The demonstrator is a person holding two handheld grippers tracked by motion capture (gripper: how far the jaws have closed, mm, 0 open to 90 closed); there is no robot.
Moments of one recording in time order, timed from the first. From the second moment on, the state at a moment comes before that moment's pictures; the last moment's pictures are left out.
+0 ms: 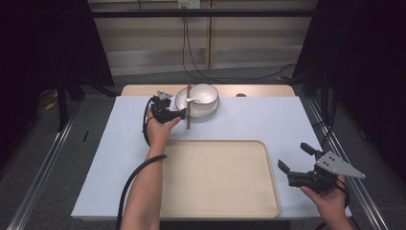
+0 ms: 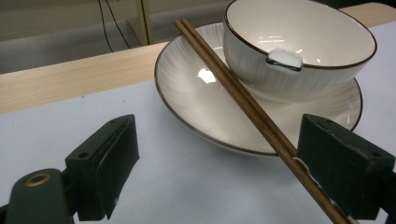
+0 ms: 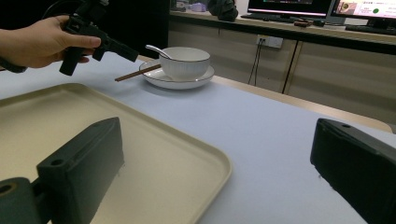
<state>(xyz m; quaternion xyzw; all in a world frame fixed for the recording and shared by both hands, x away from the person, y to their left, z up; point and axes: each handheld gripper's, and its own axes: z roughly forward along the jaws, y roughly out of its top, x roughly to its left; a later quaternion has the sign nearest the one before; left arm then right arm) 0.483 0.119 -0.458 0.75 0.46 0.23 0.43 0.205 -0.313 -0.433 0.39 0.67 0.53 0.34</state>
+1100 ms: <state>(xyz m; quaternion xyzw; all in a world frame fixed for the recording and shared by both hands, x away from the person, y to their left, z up) 0.501 0.099 -0.464 0.77 0.46 0.23 0.39 0.206 -0.317 -0.434 0.40 0.67 0.53 0.33</state>
